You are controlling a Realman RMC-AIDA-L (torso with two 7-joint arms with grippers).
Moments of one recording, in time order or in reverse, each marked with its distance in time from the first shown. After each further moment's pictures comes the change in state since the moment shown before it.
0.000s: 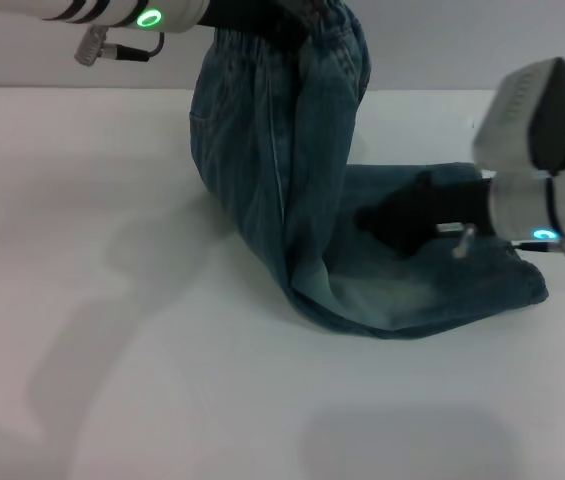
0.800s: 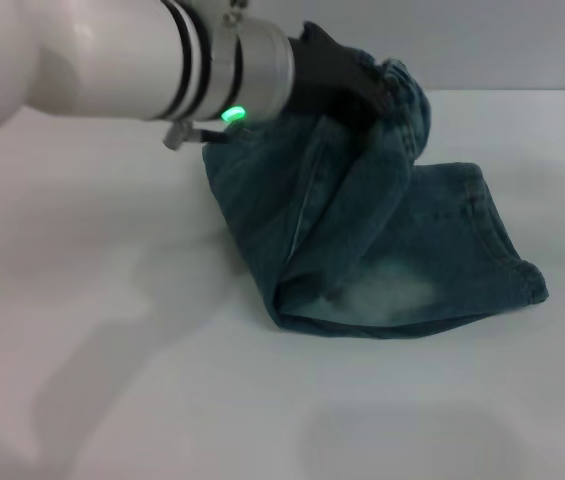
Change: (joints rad) left arm 0.054 -0.003 0.218 -0.074 -0.062 -0.193 -0.025; right arm -0.250 -0.007 0.534 -0.163 0.314 0.122 -0.197
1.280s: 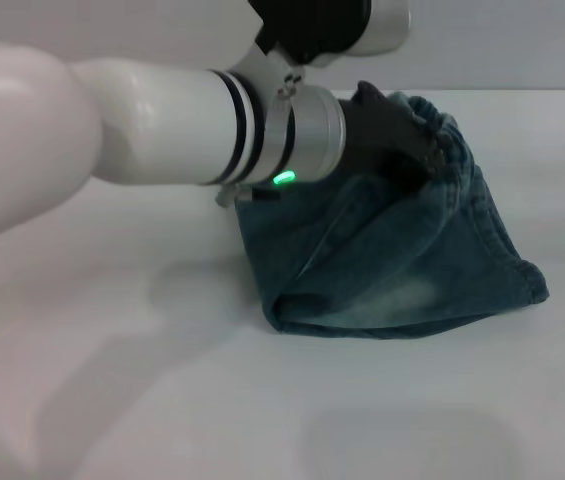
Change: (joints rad) left arm 0.022 -0.001 0.159 -0.057 -0.089 -0.138 0.009; right arm 0.014 -0.003 0.119 0.027 0.116 0.057 -0.065
